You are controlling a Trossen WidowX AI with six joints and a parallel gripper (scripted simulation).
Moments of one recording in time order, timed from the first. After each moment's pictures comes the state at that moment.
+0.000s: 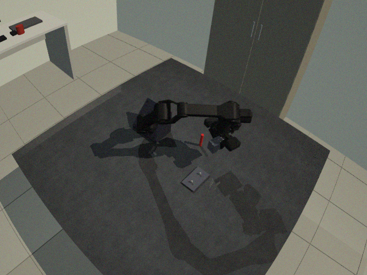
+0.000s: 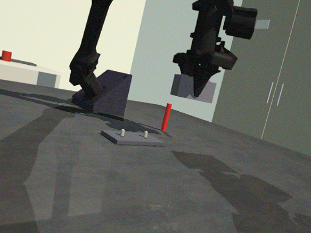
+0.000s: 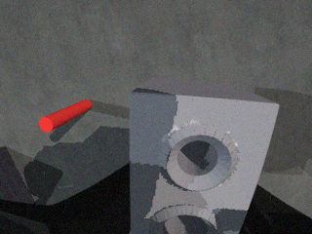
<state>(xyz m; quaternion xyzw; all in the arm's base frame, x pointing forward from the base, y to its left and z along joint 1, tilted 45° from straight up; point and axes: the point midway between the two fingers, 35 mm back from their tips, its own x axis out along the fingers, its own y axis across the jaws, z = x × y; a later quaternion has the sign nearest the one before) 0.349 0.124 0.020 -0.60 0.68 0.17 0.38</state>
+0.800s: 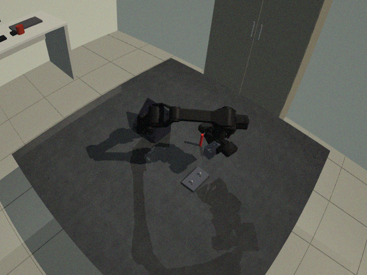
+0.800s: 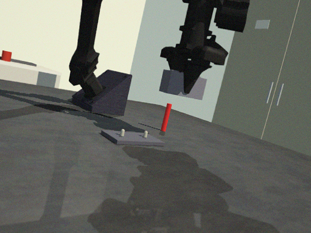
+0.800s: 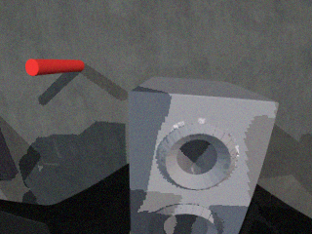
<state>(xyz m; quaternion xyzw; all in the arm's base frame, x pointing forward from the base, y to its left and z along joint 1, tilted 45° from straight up) 0.352 0.097 0.050 -0.61 0.68 0.20 0.35</state>
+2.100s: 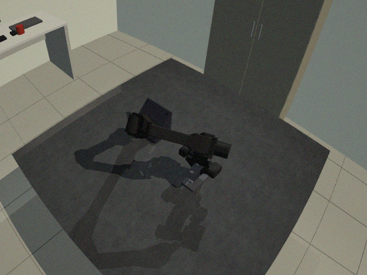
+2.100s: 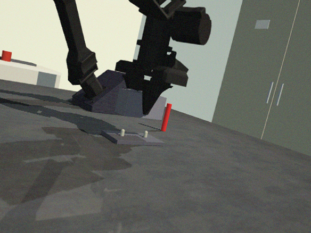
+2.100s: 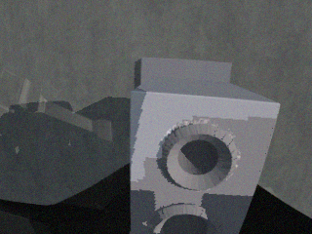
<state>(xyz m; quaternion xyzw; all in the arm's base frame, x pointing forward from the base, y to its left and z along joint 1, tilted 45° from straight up) 0.343 -0.017 0.078 -0.65 0.66 0.26 0.29</state>
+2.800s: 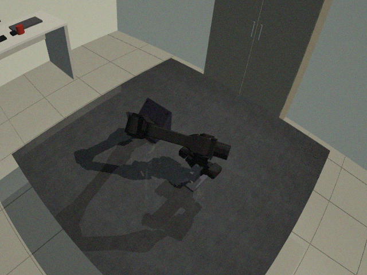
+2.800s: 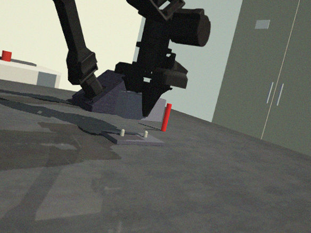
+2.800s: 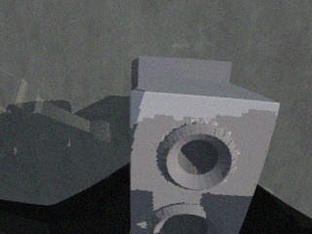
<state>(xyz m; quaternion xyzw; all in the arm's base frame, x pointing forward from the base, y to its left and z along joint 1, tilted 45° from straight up) 0.344 -0.020 0.075 -0.65 0.66 0.26 0.29</state>
